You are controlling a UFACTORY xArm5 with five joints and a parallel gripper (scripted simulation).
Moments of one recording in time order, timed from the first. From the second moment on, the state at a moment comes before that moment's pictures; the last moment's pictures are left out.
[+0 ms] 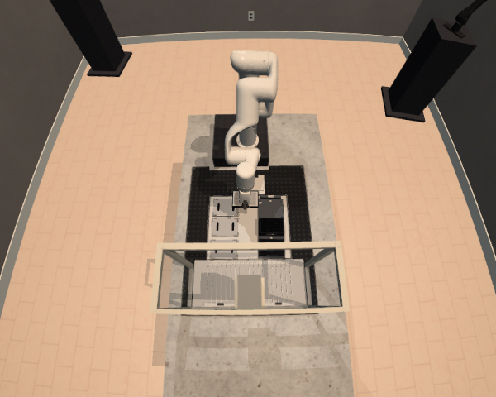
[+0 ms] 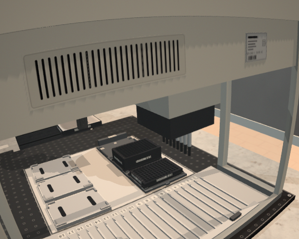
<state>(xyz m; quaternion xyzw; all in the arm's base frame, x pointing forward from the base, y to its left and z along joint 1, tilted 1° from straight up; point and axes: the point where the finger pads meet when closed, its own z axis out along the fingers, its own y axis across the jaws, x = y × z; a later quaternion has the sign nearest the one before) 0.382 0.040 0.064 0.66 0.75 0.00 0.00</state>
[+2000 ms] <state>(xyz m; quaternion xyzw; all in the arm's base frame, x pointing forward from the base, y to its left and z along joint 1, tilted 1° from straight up) 0.371 0.174 0.052 0.66 0.75 0.01 0.00</state>
